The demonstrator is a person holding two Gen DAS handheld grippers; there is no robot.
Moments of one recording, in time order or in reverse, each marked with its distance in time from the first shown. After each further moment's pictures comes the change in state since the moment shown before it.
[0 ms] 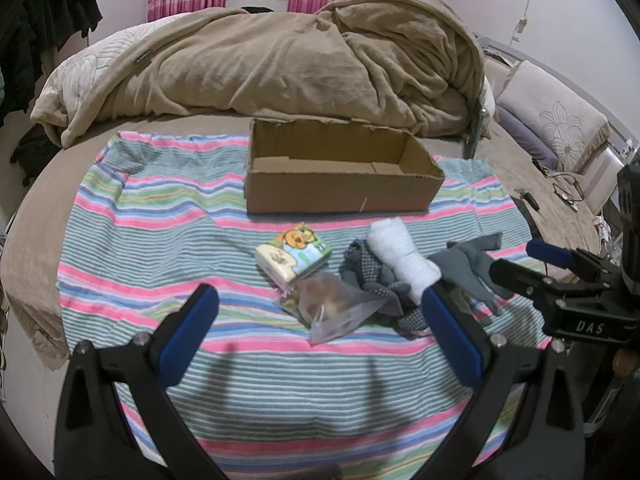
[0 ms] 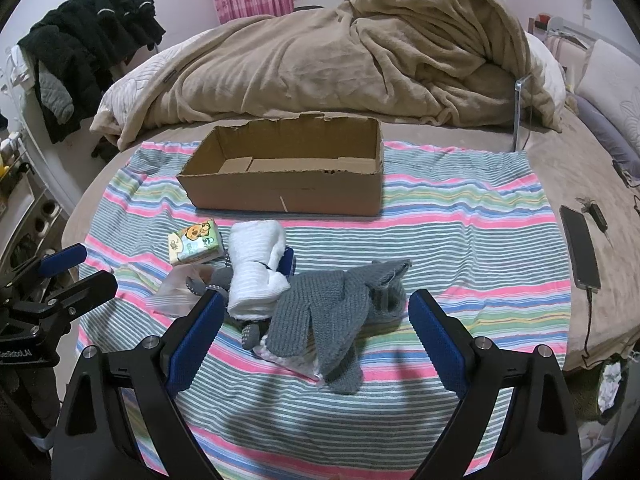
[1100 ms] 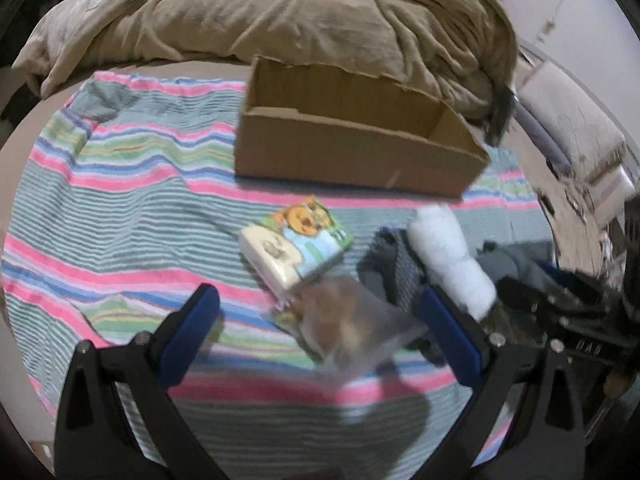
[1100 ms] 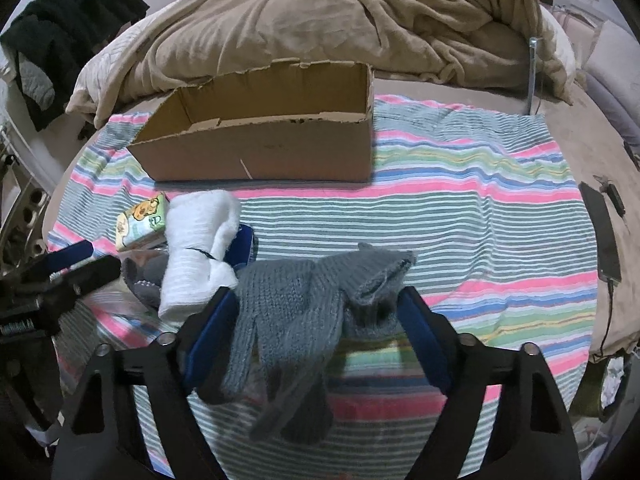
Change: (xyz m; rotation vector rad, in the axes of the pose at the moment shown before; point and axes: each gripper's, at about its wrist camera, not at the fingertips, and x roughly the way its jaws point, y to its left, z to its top) left arm 0.089 0.021 -0.001 -0.115 0.113 -0.026; right arm 0.070 -0.024 -0.004 0.008 0.115 -0.011
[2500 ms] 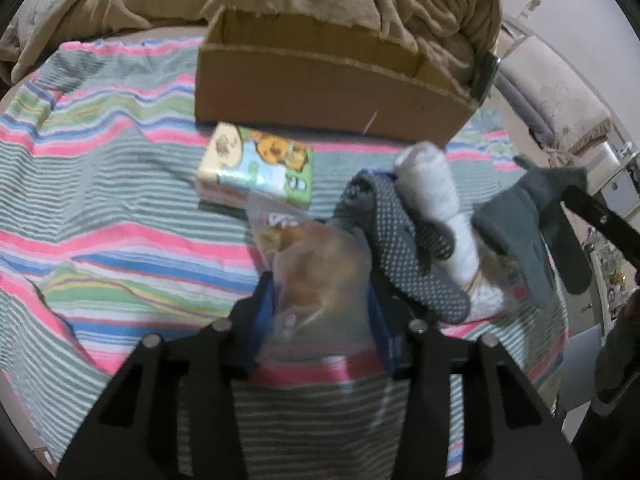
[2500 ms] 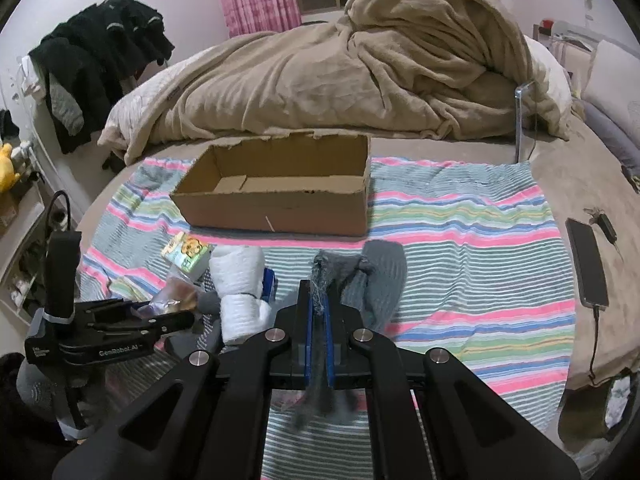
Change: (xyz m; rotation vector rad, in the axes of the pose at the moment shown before) left arm 0.014 -0.002 -0.022 0.056 0.106 -0.096; right arm -0.067 -0.011 0.001 -0.009 -0.190 0.070
